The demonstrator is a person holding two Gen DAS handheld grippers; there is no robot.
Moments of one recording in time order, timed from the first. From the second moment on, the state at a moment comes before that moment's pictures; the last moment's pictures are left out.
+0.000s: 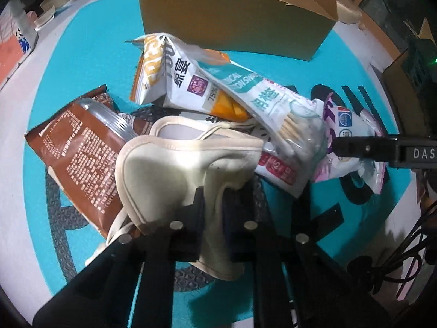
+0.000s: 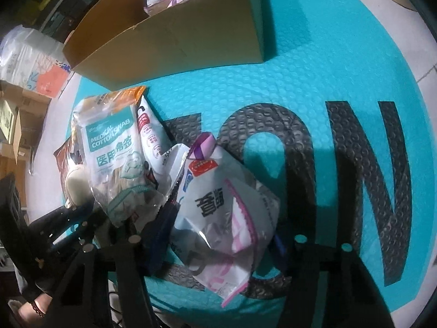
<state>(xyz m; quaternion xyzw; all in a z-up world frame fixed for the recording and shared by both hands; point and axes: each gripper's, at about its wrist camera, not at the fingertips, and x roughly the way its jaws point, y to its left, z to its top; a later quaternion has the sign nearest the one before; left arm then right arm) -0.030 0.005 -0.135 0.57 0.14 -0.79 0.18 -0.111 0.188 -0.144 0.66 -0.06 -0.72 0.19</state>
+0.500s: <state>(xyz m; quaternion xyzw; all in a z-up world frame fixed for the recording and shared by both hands) -0.028 0.022 -0.086 0.56 0.11 -0.80 0.16 -0.099 0.209 -0.132 0.66 -0.04 -0.73 0.18</state>
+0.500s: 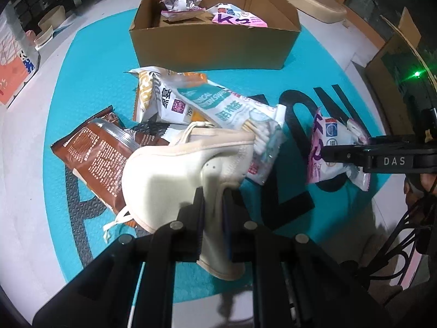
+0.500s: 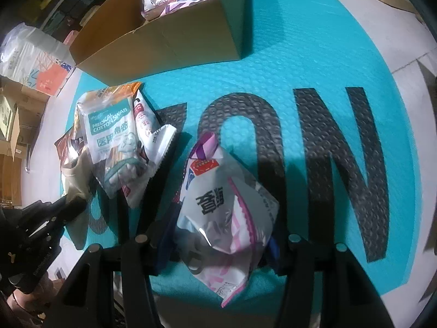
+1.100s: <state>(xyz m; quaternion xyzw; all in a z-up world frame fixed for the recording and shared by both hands) -0.017 0.041 -0.047 0.55 0.08 -0.81 0.16 -0.073 0.201 -0.092 0.65 -0.01 -0.73 0.22</state>
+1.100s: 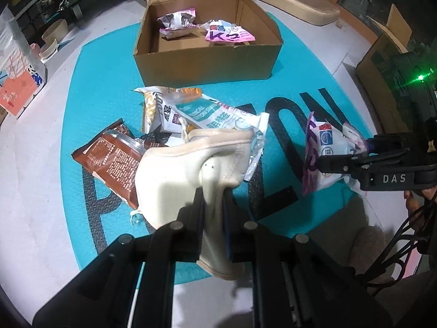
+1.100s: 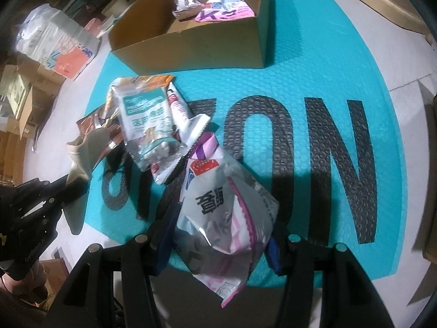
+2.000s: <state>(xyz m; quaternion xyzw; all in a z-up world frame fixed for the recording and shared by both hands) -0.053 0.047 0.026 0.51 0.02 -0.85 0.13 -0.083 0.190 -0.021 0.60 0.00 -0.75 0.27</state>
